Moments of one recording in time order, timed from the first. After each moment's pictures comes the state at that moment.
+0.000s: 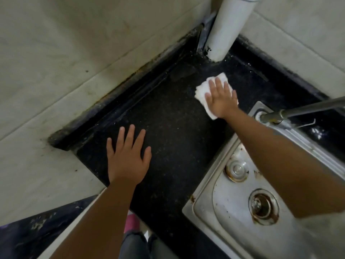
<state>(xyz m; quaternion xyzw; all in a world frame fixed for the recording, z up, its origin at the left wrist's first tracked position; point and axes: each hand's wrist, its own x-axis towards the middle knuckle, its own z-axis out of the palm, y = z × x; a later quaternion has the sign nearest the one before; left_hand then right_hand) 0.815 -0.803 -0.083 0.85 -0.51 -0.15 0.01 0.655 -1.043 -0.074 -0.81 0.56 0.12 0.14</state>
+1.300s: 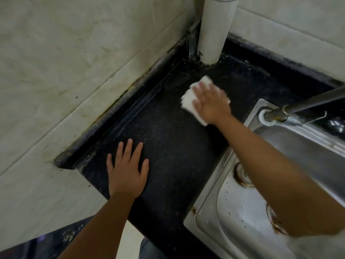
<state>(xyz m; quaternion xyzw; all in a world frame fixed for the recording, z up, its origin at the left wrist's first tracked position) 0.814 -0.802 -0.086 0.85 -0.51 -0.13 0.04 0.661 -1.039 -0.083 -0.86 0.49 0.09 0.13</state>
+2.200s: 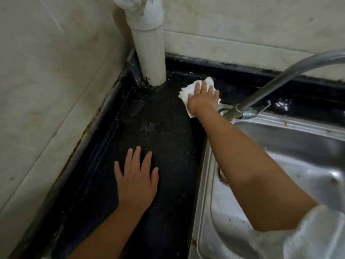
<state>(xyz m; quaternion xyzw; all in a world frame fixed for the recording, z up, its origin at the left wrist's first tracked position) 0.784 -0.894 -0.078 0.71 -0.70 -0.07 -0.02 0.613 -1.099 -0.072 -0.63 0.75 0.09 0.17</state>
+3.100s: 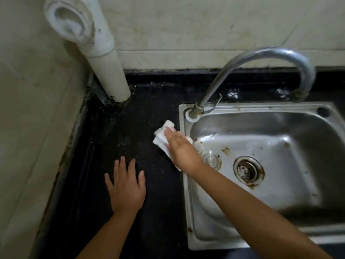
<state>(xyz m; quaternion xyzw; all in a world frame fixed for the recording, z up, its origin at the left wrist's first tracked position) 0.785 -0.904 -0.085 0.69 -0.71 -0.14 0.03 0.612 -0.940 -0.067 -0.73 0.64 -0.15 0.19</state>
